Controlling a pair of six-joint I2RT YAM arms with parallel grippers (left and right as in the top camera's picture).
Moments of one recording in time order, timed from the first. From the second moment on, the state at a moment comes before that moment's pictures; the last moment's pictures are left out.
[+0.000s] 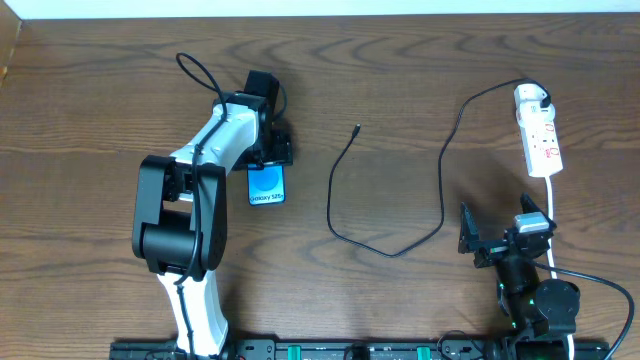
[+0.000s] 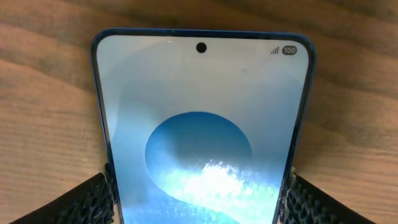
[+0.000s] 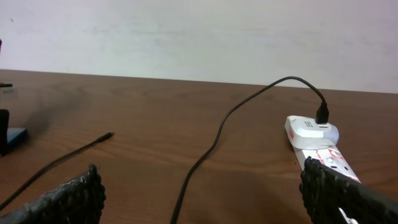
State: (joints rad) left arm -0.20 2.07 1.41 -0.84 -0.03 -0.30; right arm 0.03 0.01 0.01 -0.06 -0.13 -0.01
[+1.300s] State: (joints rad) left arm -0.19 2.07 1.41 -0.96 0.01 -0.25; right arm 0.03 0.01 0.01 -0.06 -0.13 -0.01
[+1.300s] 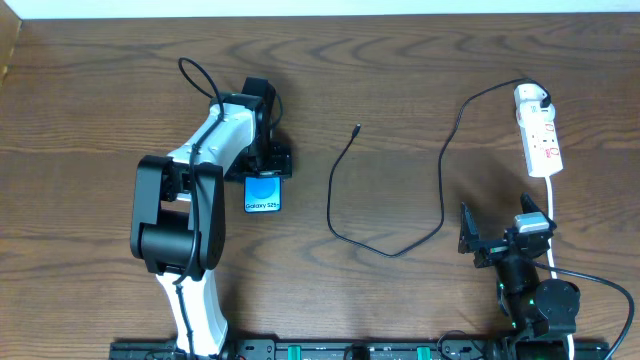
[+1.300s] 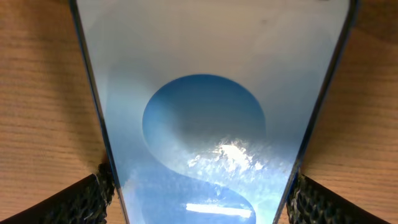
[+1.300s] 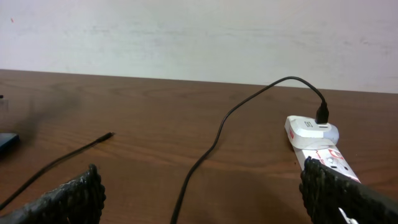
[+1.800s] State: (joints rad) left arm -0.19 2.07 1.41 -0.94 0.02 -0.25; right arm 0.03 0.01 0.01 -0.06 -0.13 -0.01
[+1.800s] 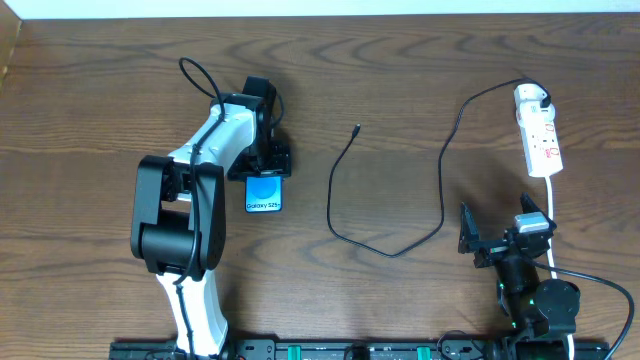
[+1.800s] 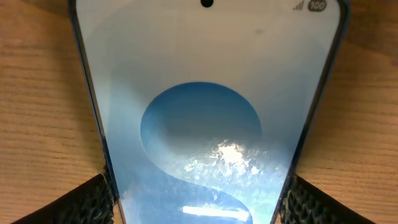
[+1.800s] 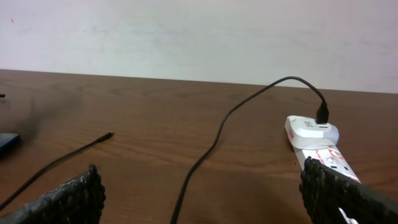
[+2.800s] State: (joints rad) left arm -0.19 1.92 1.41 -0.94 0.01 -0.25; right arm 0.03 0.01 0.01 -0.06 -0.13 -0.01
